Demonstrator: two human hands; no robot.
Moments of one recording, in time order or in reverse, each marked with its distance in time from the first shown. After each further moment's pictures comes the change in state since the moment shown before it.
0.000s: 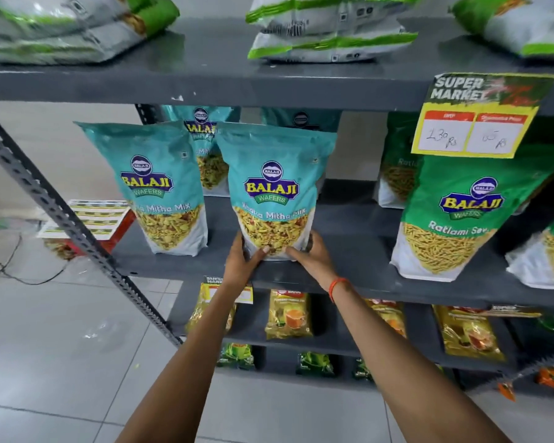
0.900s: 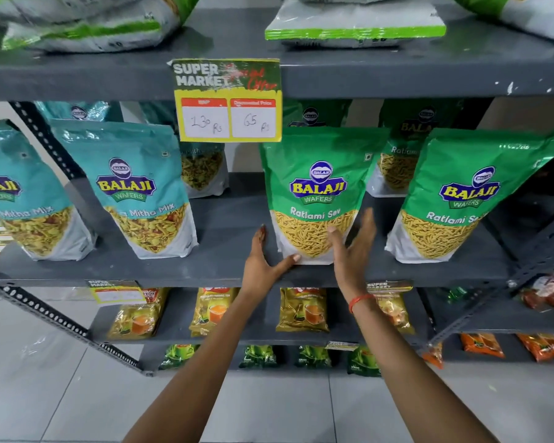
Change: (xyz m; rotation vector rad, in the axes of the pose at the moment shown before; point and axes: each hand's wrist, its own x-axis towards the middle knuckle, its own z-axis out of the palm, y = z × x) left_hand -0.066 0.092 0.251 0.075 -0.120 0.049; right_hand -0.074 0.025 -0.257 0.092 0.532 -0.244
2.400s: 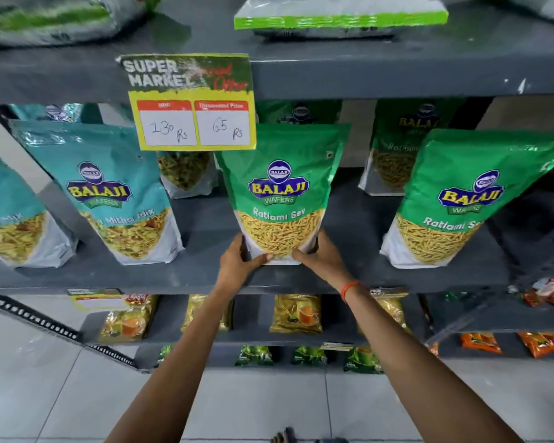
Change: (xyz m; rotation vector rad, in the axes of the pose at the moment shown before) left_hand 0.037 -0.023 -0.014 0.044 -0.001 -0.057; right_hand 0.043 0.036 0.010 -0.222 -0.517 0.156
